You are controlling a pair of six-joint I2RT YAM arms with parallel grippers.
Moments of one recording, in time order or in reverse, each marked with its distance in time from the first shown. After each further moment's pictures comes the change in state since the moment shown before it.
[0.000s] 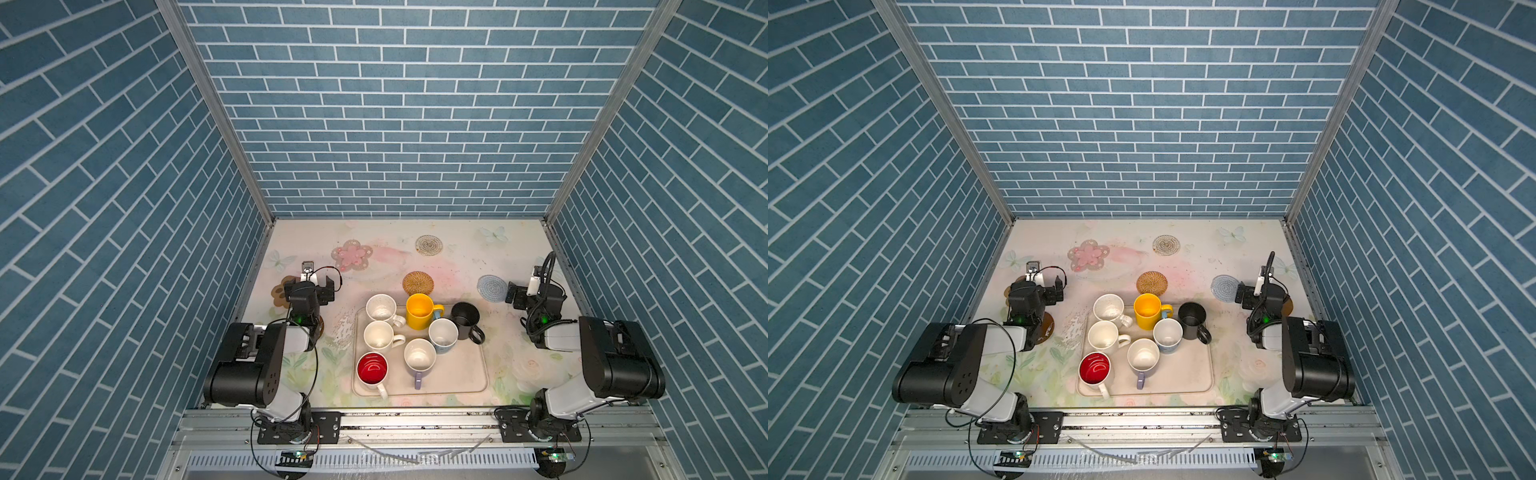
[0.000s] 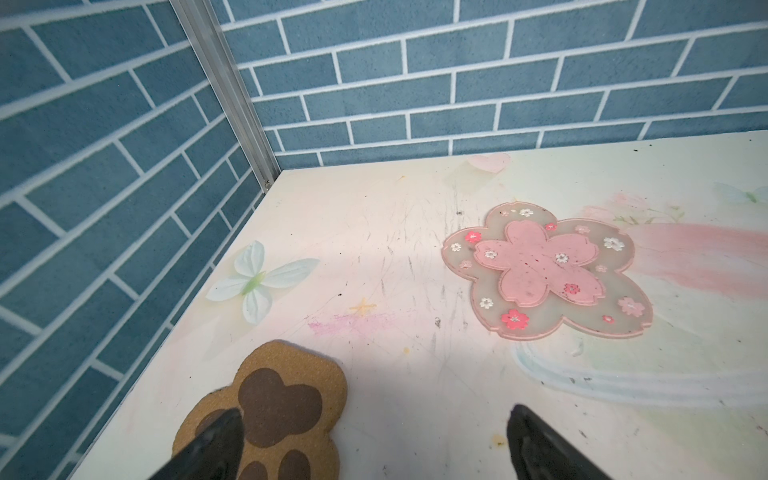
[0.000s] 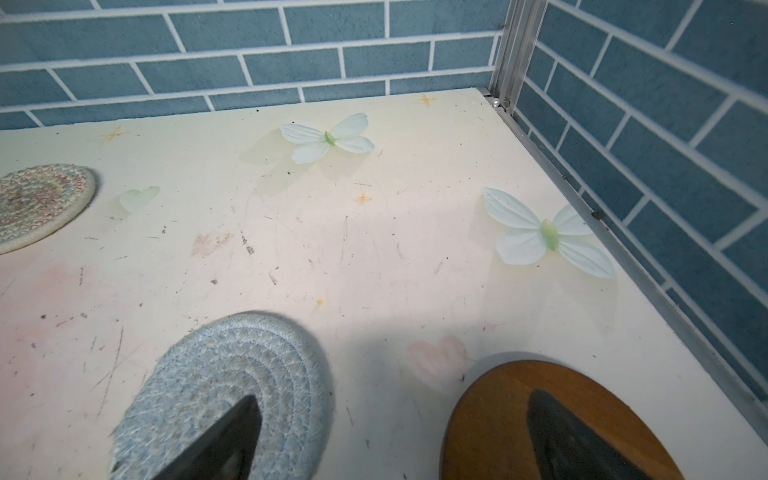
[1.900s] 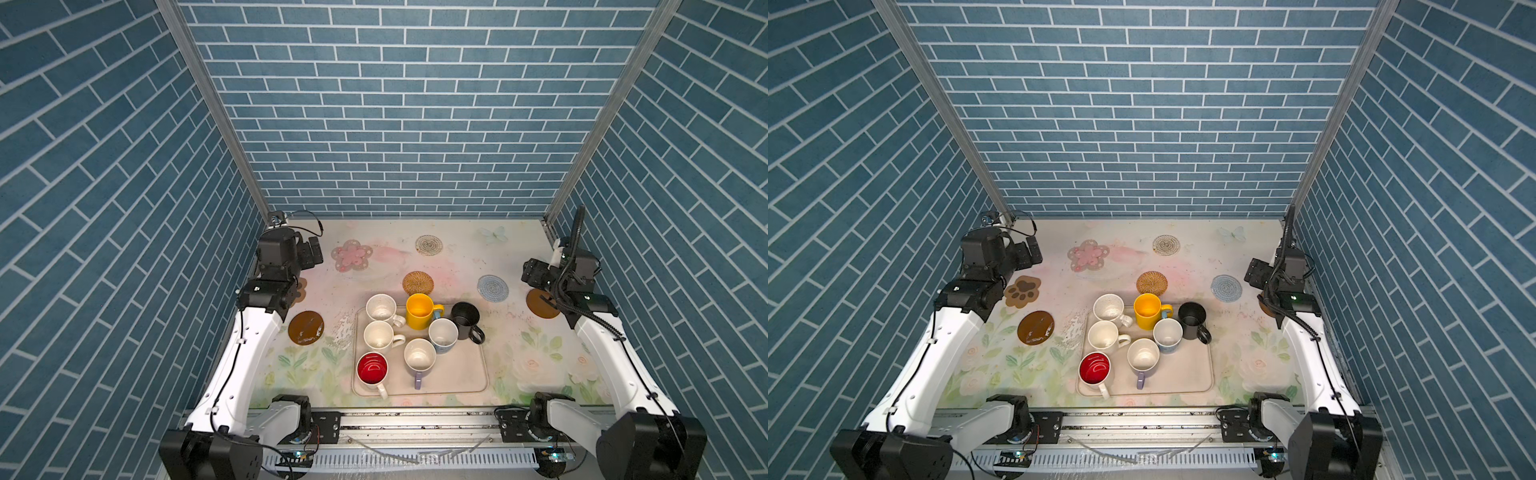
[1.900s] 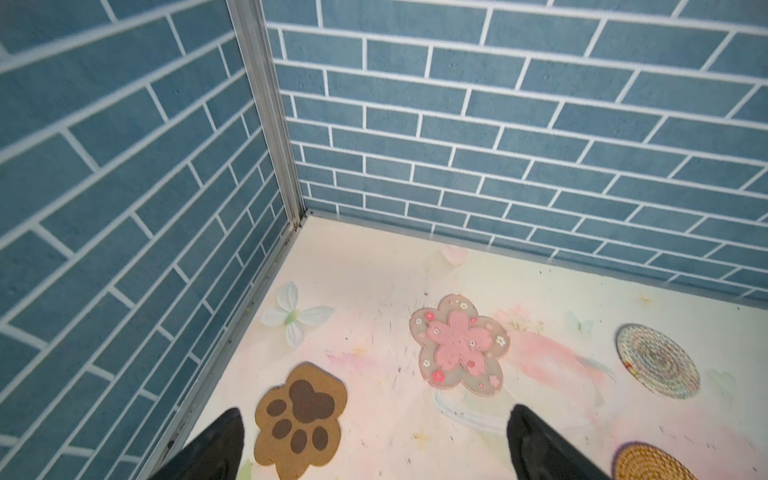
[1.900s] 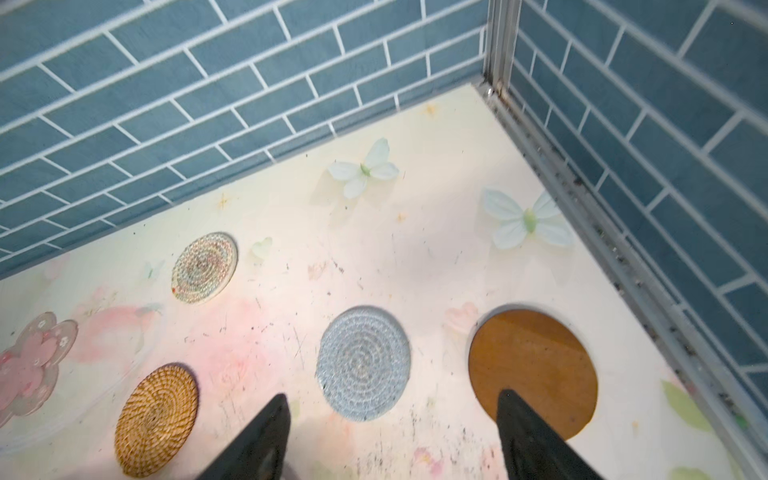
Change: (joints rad) left arm -0.039 -0.394 0.746 -1.304 -0.006 -0.256; right arm 0.036 -0.423 0.532 -1.197 -0.050 0.275
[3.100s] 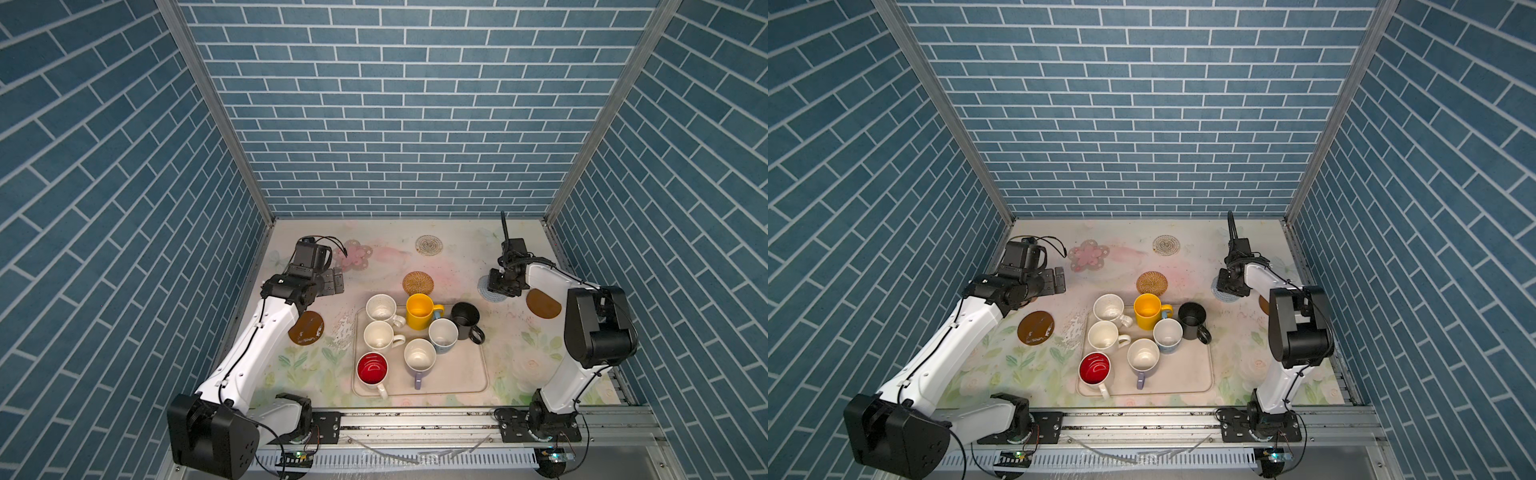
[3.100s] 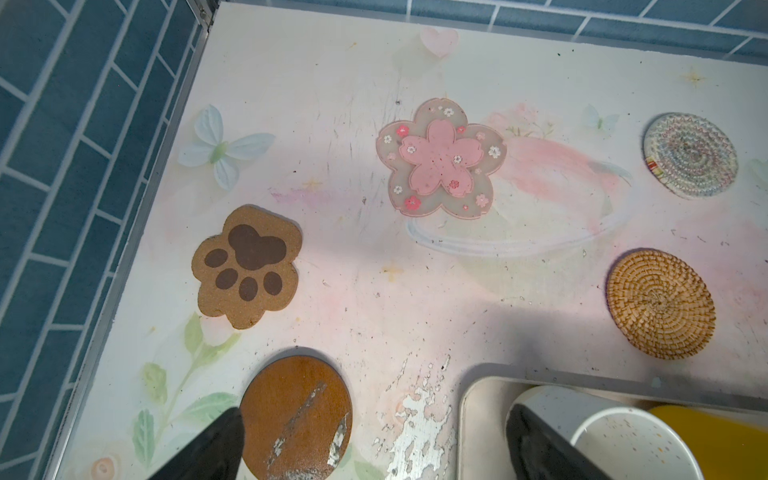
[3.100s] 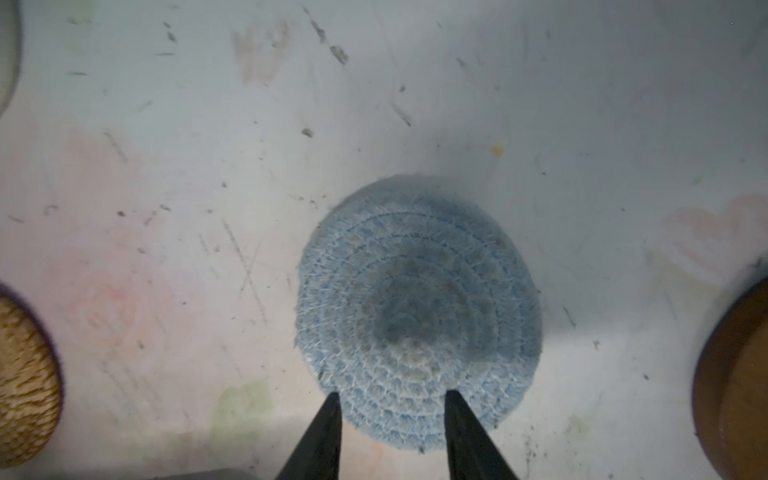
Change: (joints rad) left arm -0.135 0.059 -0.072 -0.269 0.040 -0.112; right arm 0.166 0.672 0.237 -0.107 0.003 0.068
